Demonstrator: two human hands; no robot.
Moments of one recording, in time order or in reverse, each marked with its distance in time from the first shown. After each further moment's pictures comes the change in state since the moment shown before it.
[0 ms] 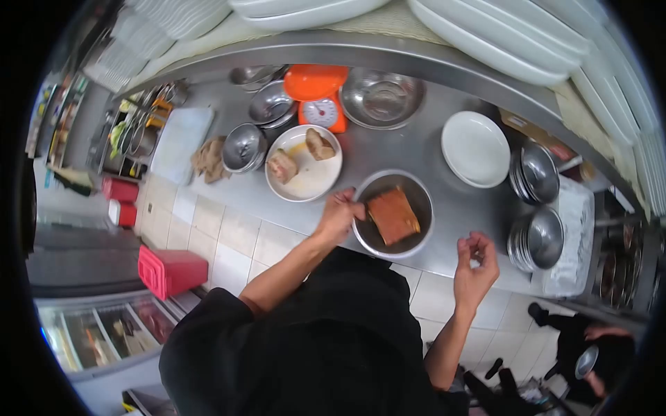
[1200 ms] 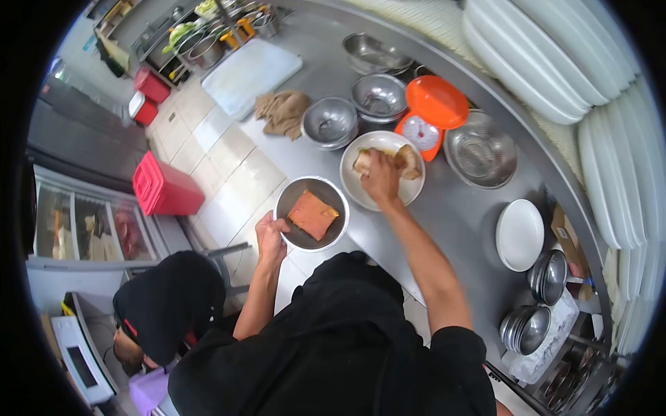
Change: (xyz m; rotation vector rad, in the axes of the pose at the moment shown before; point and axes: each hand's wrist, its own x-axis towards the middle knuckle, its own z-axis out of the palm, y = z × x) left_hand -0.109 -0.043 -0.241 -0.415 0.822 0.270; right_hand -0.007 -0.040 0.404 -0.271 -0.785 -0.869
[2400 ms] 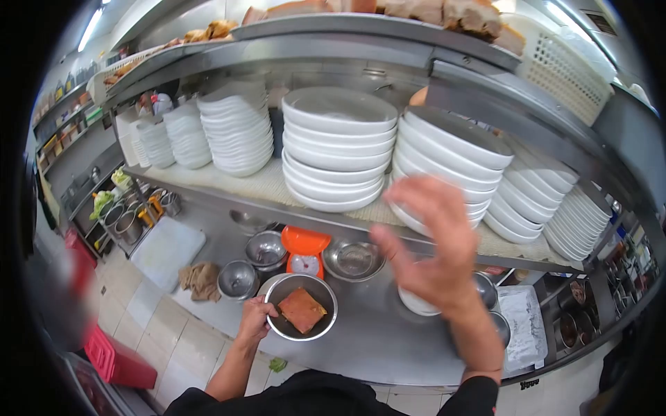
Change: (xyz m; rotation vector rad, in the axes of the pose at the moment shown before) left_hand -0.021 0.074 0.183 0.156 -0.720 -0.125; right_hand -0.090 -0.175 -0.456 -0.369 0.812 -0.486
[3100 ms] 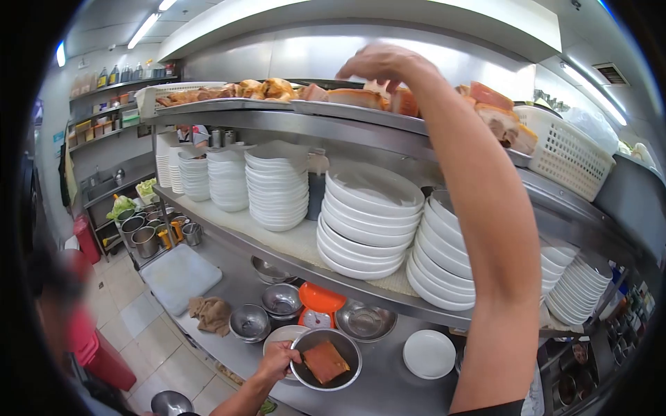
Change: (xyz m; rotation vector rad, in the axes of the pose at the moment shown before) left_hand -0.003 -0.001 0.017 0.061 -0.108 0.003; right_hand 0.324 0.022 0.062 -0.269 -0.675 0.273
